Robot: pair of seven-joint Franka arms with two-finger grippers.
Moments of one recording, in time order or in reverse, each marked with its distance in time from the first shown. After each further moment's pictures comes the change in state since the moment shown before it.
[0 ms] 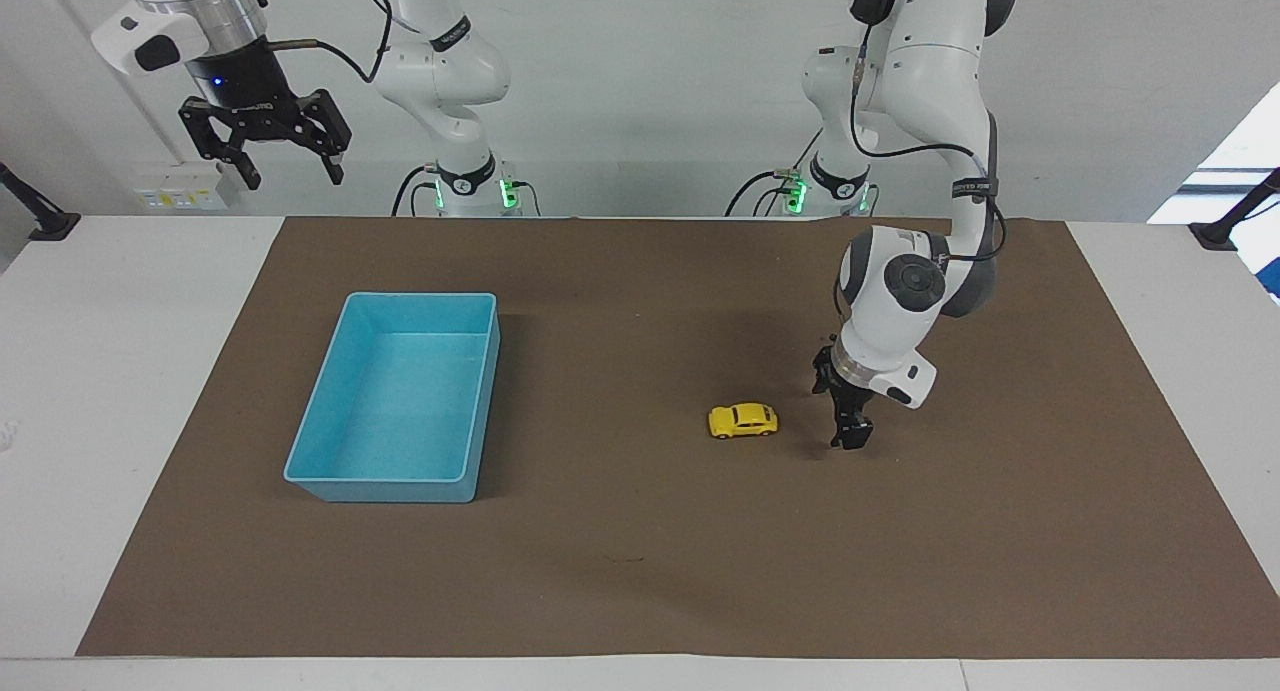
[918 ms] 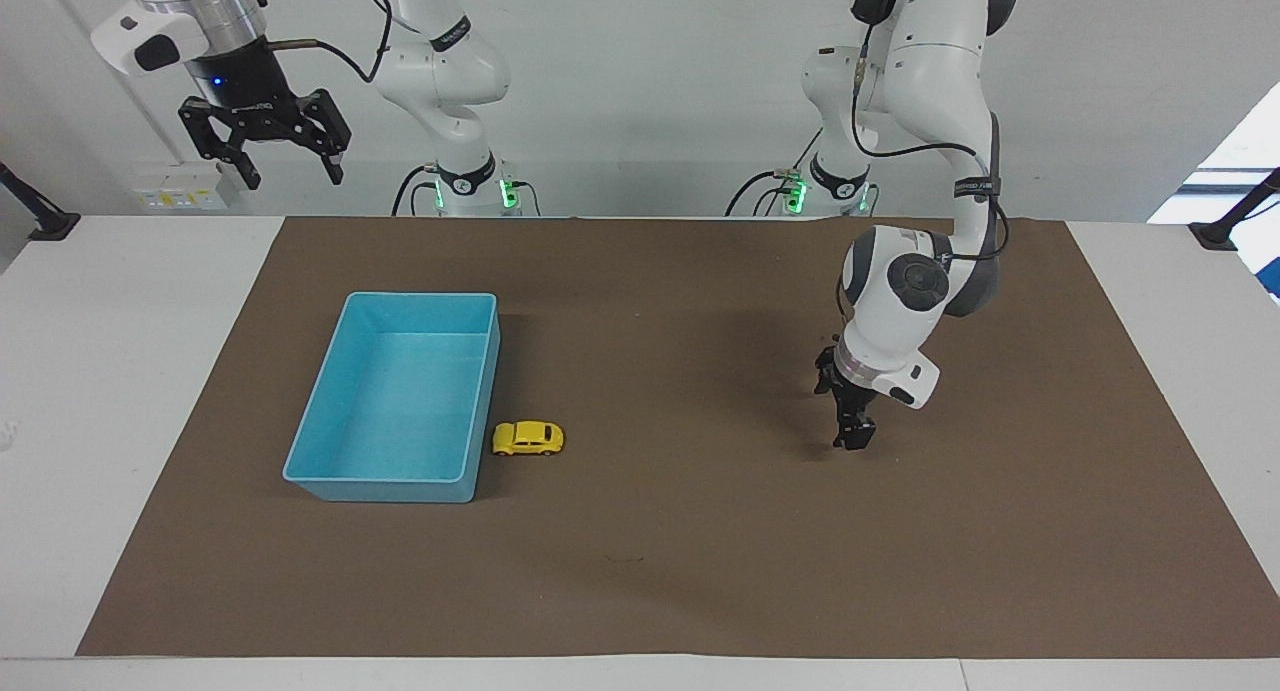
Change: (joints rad) left arm 0.004 -0.004 -0.001 0.003 0.000 0.000 0.026; right arm -0.001 0.000 -0.001 0.000 0.000 0.000 0.000
